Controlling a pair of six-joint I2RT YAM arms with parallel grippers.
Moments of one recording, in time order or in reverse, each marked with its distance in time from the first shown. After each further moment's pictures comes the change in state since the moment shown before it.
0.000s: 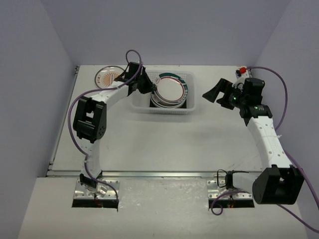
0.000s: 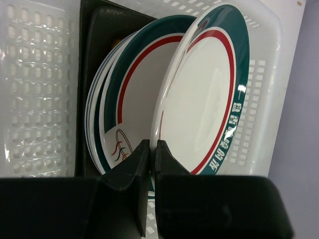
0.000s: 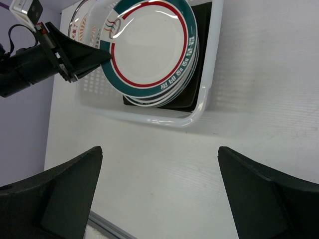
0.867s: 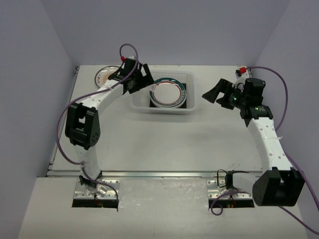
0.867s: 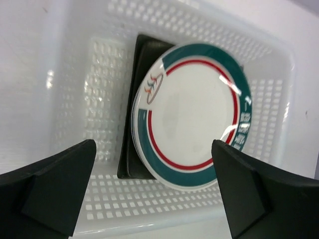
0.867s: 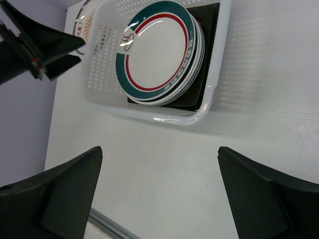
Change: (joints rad) left arm 0.000 -0.138 -0.011 -0.148 -0.212 0.103; right arm 0.000 -0.019 0.000 -0.008 -0.018 -0.012
